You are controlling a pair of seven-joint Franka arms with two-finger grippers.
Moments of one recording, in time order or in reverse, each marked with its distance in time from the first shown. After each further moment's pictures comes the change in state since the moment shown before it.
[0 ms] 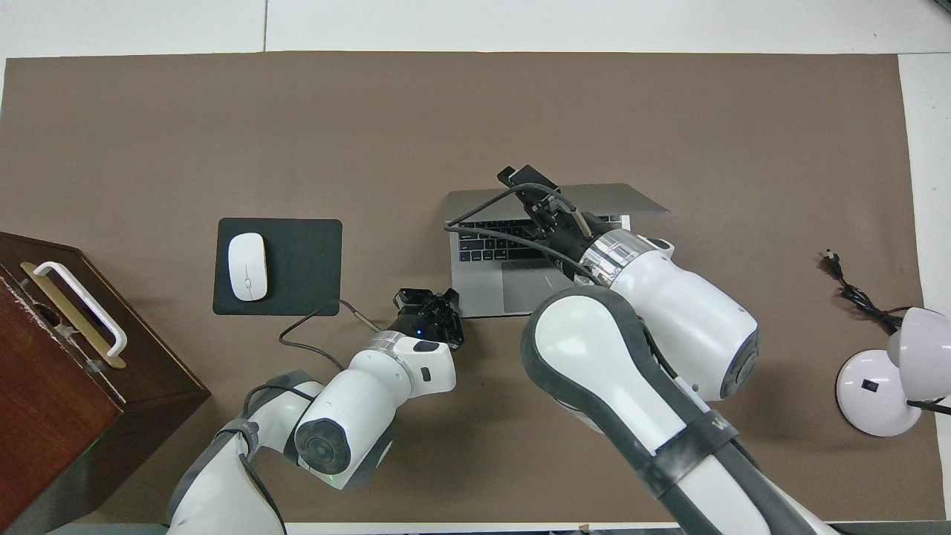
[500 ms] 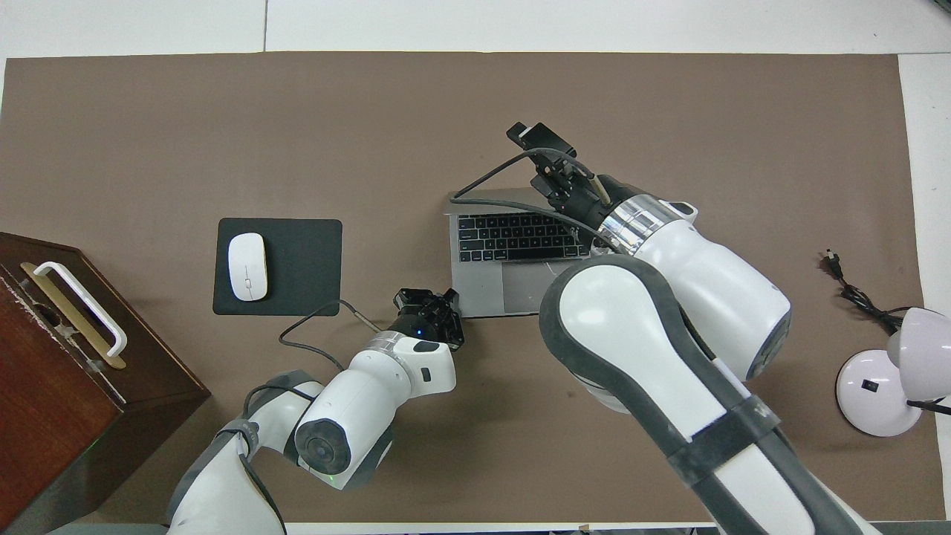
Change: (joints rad) left arm 0.000 0.000 0.000 0.000 0.000 0.000 0.000; right arm -0.056 0.015 -0.004 0.092 0.000 0.000 -0.100
